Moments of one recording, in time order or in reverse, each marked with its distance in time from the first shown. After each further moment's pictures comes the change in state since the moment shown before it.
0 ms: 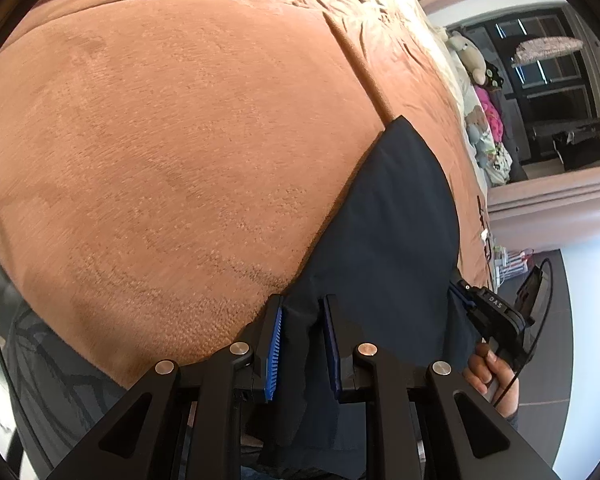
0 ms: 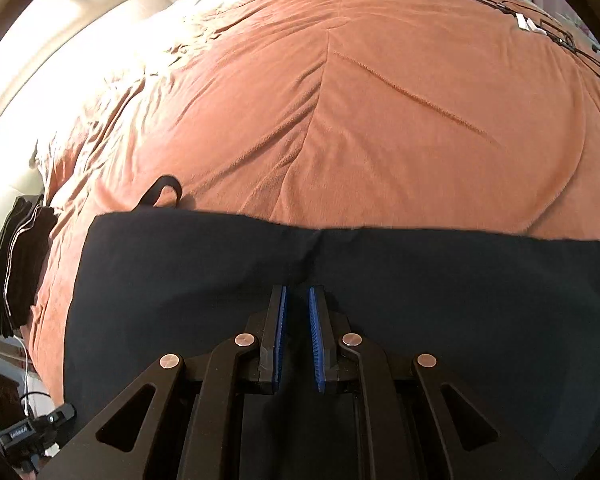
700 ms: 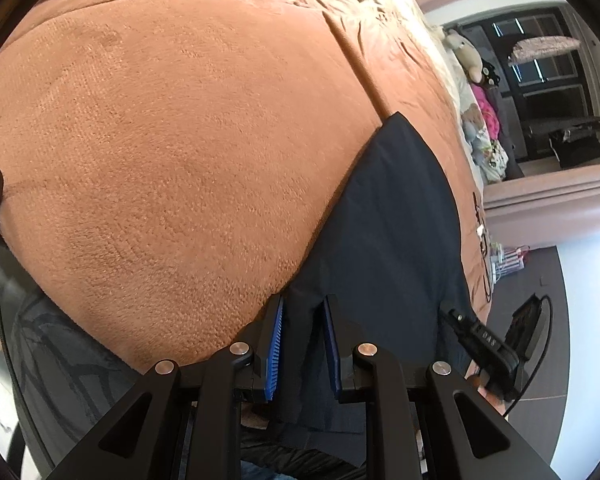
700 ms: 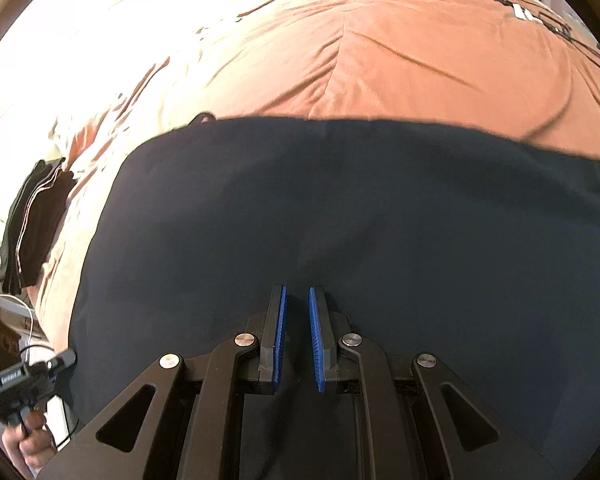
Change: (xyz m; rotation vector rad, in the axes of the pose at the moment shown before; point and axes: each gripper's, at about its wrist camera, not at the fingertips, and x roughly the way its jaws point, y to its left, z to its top) left arm -0.005 0.003 -0.005 -0.010 0.003 -0.014; right arm -0.015 0.015 -0.045 -0.033 0.011 0.015
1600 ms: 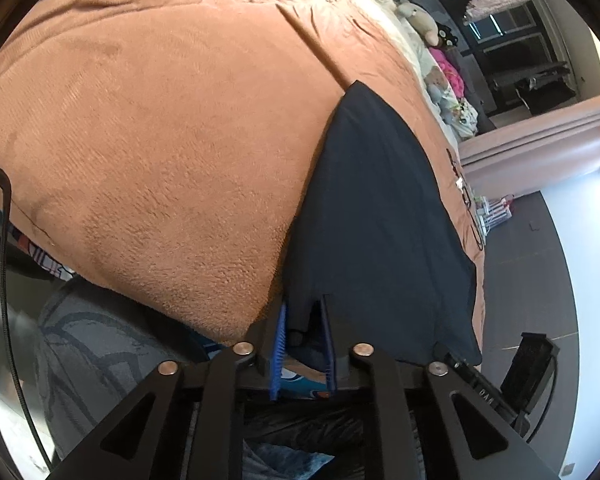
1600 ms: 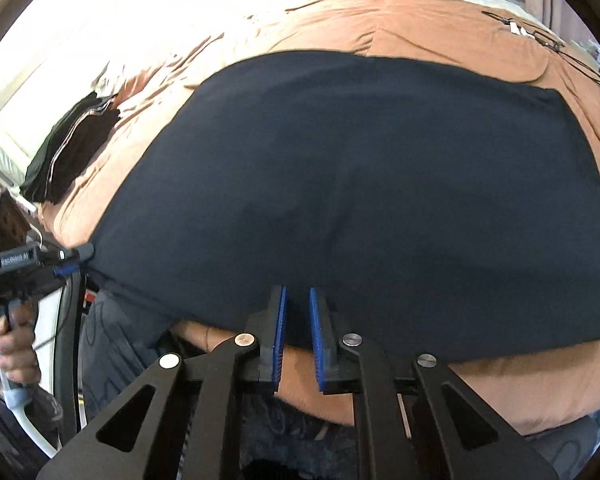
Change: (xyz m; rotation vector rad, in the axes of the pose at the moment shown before) left arm -0.016 0.006 -0.022 0.183 0.051 -0.050; right arm -0.062 0.036 -0.111 -0.098 -0.045 -0.006
